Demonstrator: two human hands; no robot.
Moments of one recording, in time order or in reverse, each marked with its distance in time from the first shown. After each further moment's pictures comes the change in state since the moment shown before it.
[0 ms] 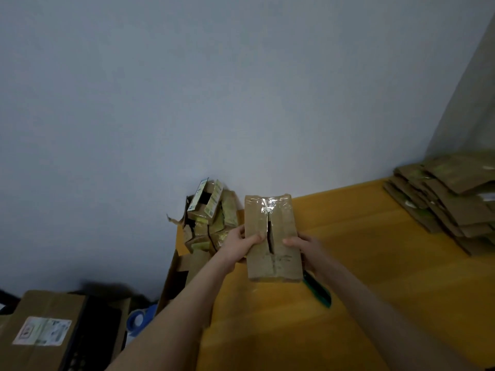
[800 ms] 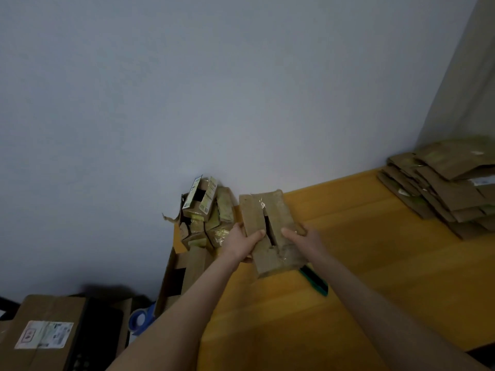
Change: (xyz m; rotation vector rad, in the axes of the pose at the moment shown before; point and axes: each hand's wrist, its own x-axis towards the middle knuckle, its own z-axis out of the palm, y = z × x) left_hand -0.005 -0.001 0.020 0.247 0.129 -0.029; right_hand 0.007 0.010 -0.007 -0.243 0.271 -0.014
